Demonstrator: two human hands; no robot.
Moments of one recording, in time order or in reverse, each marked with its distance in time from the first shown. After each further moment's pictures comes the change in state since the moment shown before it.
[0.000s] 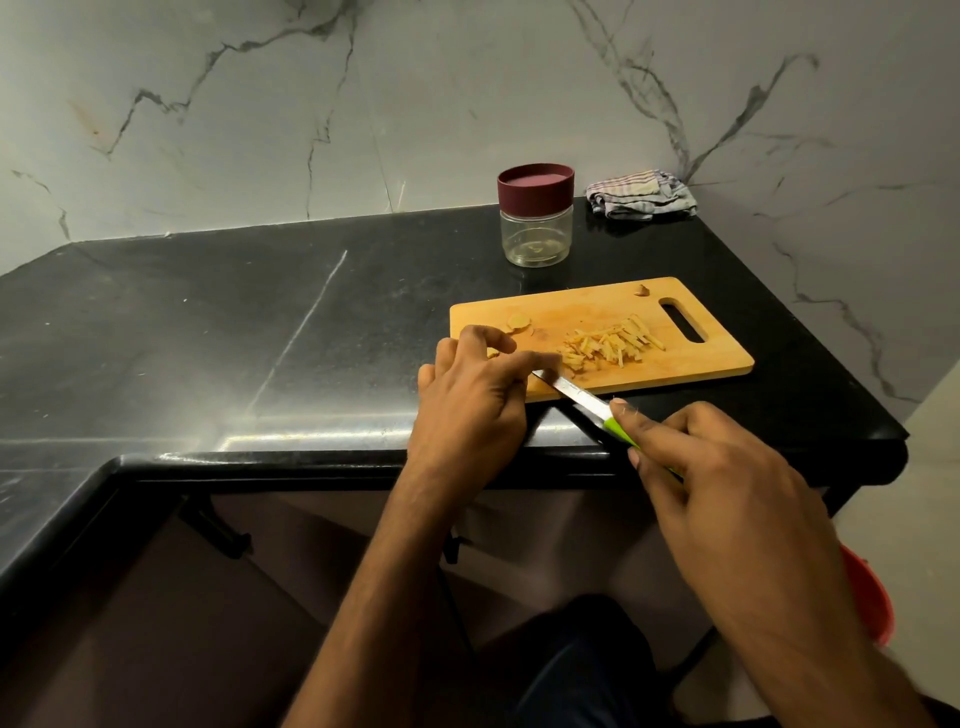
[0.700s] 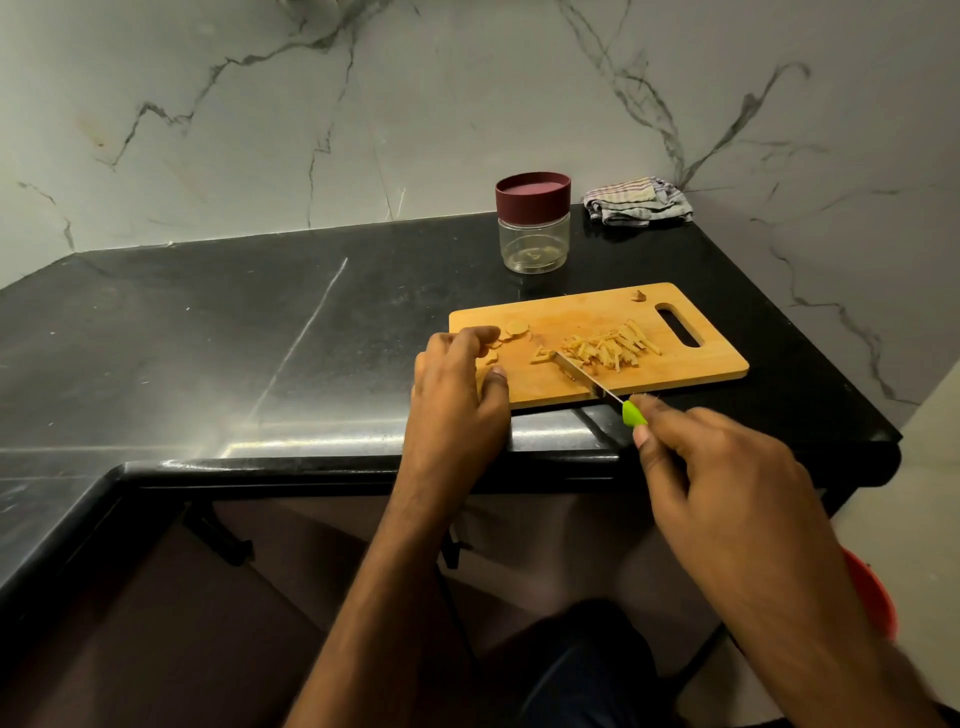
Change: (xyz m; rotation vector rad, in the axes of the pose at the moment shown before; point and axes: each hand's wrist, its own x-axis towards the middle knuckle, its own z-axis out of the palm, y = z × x) left_hand -0.001 -0.004 -0.001 -0.311 0.160 -0.187; right_hand 0.006 -0.001 -0.005 0.056 0.055 0.036
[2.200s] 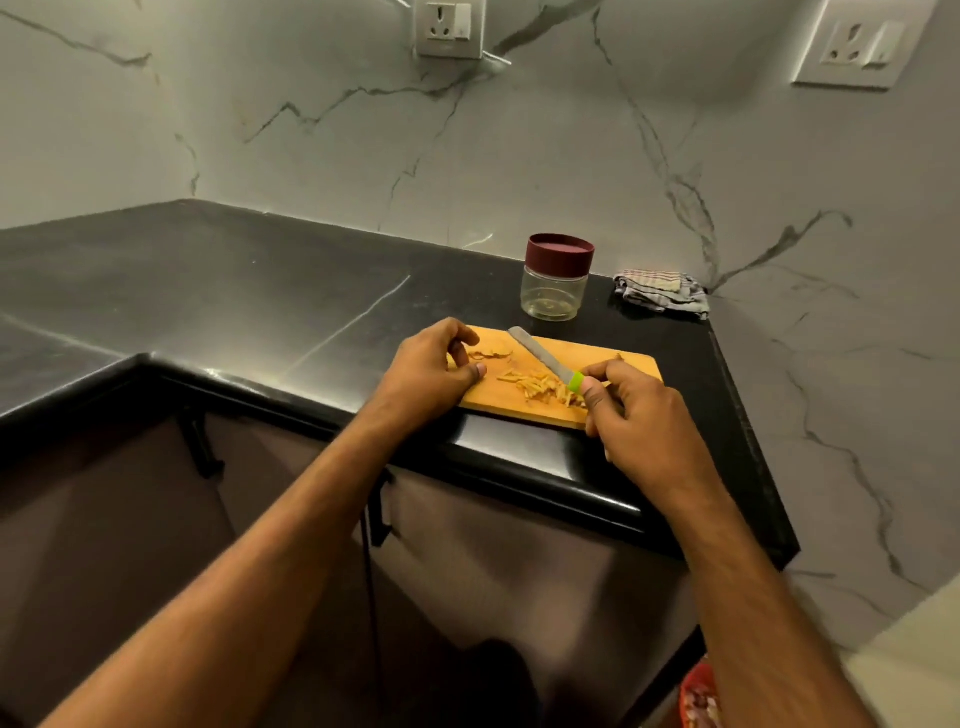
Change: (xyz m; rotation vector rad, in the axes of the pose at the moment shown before) left_hand 0.026 0.004 0.010 0.035 0.127 -0.126; right_hand 0.109 0.071 0.020 0.338 -0.206 -0.232
